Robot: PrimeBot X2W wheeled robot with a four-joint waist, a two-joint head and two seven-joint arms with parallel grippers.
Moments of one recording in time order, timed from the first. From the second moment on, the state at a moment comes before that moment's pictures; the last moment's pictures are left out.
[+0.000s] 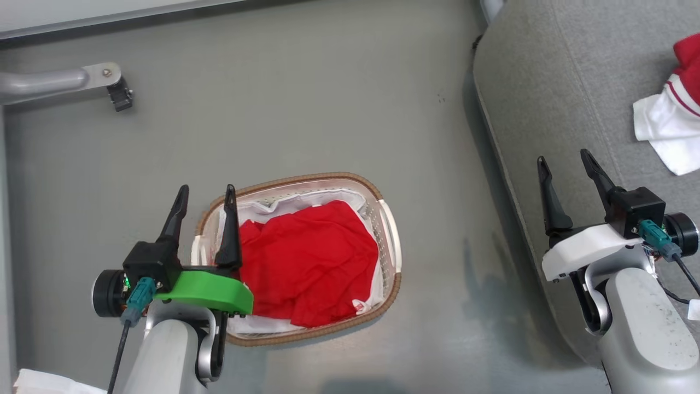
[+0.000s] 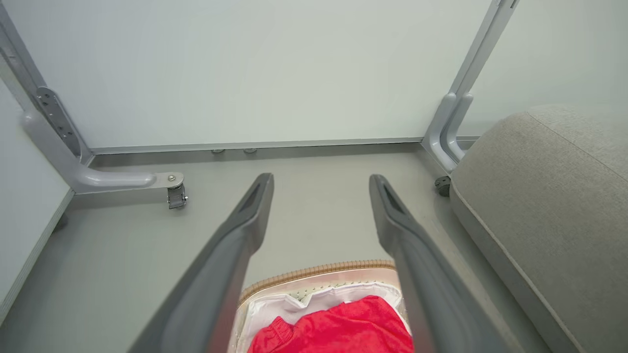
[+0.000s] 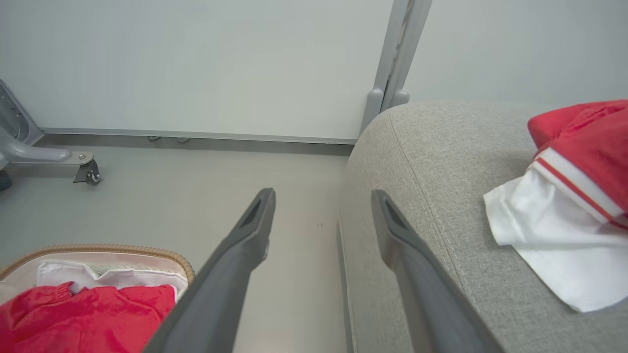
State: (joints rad) left arm -0.27 0.05 -0.16 0.31 -0.22 -0.05 -0.26; right arm -0.38 -0.14 0.02 0.39 0.12 0.13 -0.26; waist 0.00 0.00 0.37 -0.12
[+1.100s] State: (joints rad) left arm -0.01 0.05 -0.09 0.31 -0.25 -0.03 -0.26; right arm -0.15 -0.07 0.04 0.43 0.10 0.13 -0.26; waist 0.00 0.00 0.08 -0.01
